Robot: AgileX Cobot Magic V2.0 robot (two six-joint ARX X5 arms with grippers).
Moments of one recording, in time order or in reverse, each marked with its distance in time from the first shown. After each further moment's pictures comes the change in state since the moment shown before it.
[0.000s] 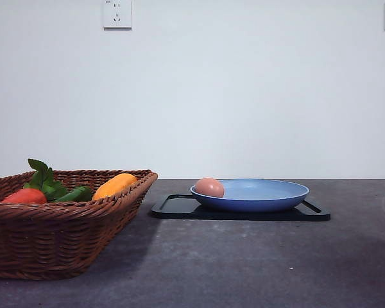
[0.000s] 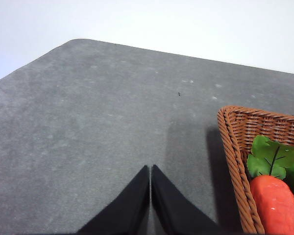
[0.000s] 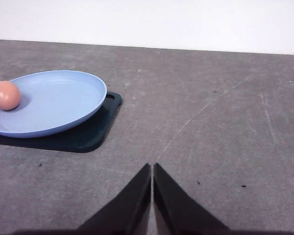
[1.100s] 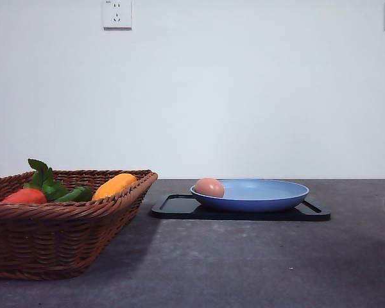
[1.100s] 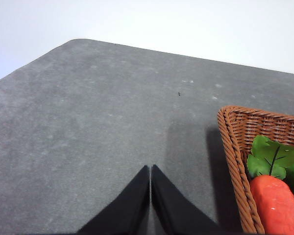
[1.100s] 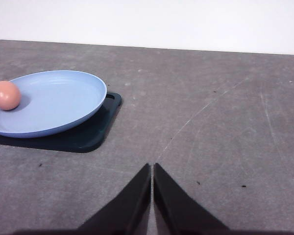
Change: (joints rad) left_arx 0.000 0.000 0.000 0.000 0.000 0.000; right_arx 0.000 0.000 0.000 0.000 0.000 0.000
